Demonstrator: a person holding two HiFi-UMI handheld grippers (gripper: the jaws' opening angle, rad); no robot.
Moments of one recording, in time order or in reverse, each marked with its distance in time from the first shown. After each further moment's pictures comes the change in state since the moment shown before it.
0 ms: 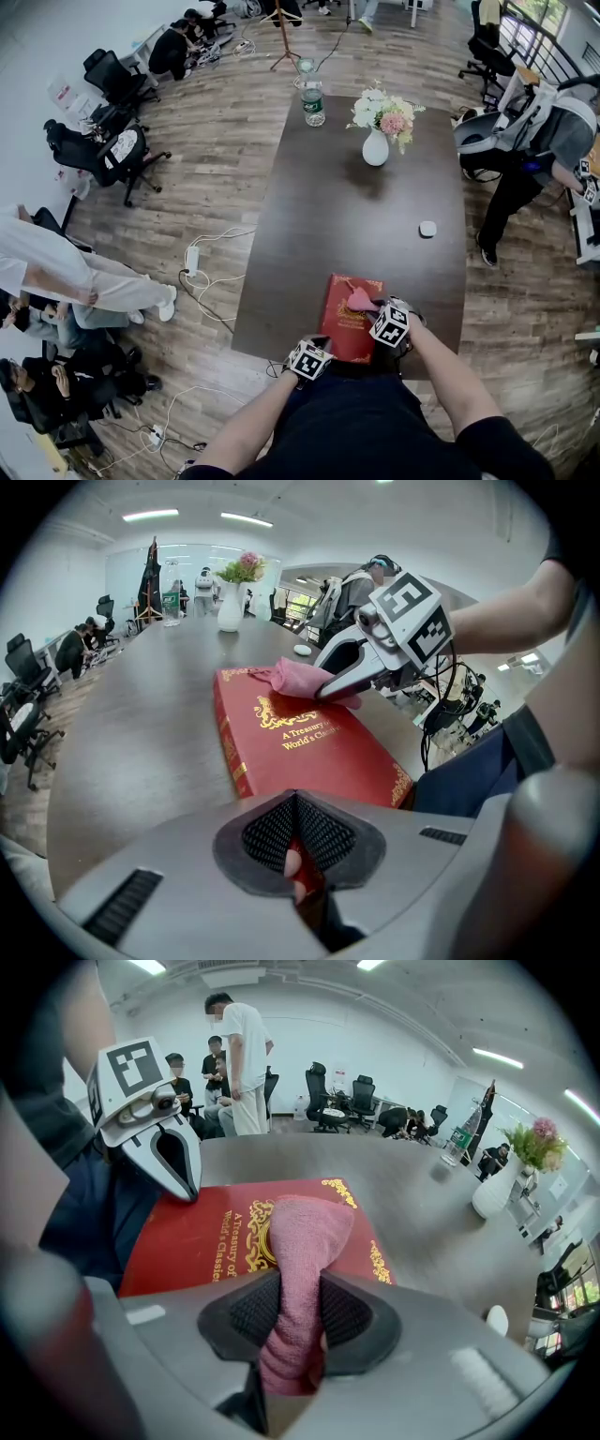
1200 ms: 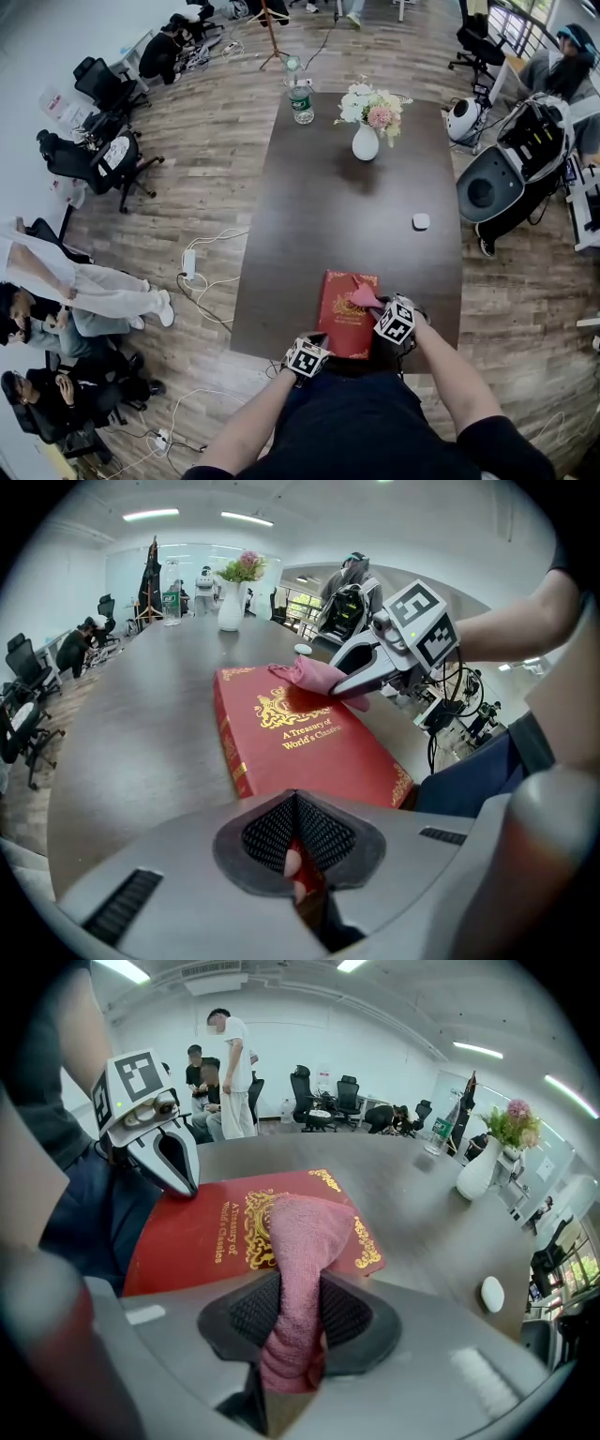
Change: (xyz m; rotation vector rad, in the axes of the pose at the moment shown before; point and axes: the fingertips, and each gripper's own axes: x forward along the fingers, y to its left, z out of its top) left arm 0.003 0.002 0.000 0.009 -0.019 0.009; right arm -0.016 -0.004 -0.022 0.083 -0.021 -0.037
